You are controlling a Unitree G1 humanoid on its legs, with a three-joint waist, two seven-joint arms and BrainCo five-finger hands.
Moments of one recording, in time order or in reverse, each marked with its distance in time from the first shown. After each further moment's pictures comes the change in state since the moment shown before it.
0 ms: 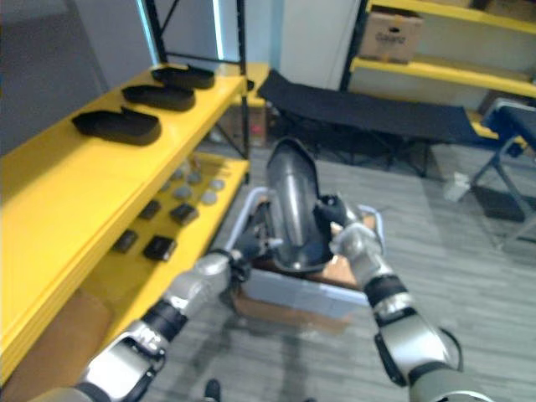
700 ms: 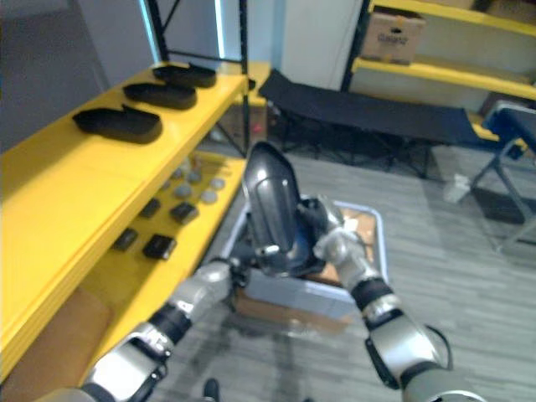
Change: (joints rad) left arm 0.000 -0.021 -0.004 0.090 -0.001 -0.040 0.111; right arm 0.012 0.062 0.063 0.000 0.001 -0.044 -0.068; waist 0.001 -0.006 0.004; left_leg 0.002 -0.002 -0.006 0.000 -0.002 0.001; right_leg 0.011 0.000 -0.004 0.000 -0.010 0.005
